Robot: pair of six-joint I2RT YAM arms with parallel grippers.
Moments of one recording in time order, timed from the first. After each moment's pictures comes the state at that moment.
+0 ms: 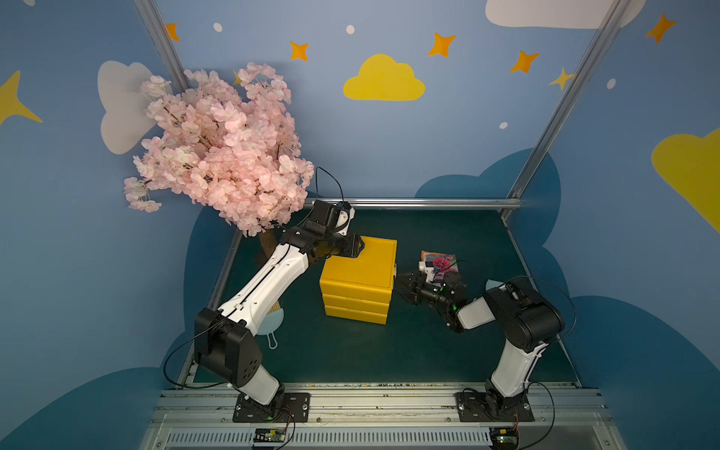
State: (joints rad) left arm -0.42 1.59 1.50 -0.71 0.23 -0.25; right arm 0.46 1.84 0.51 1.17 -0.69 1.48
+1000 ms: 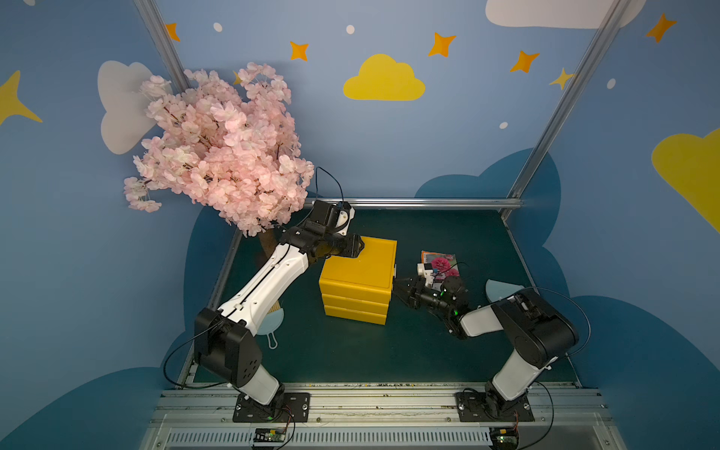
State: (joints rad) left arm -0.42 1.59 1.50 -0.71 0.23 -0.25; right arm 0.51 1.71 0.46 1.11 -0.66 1.43
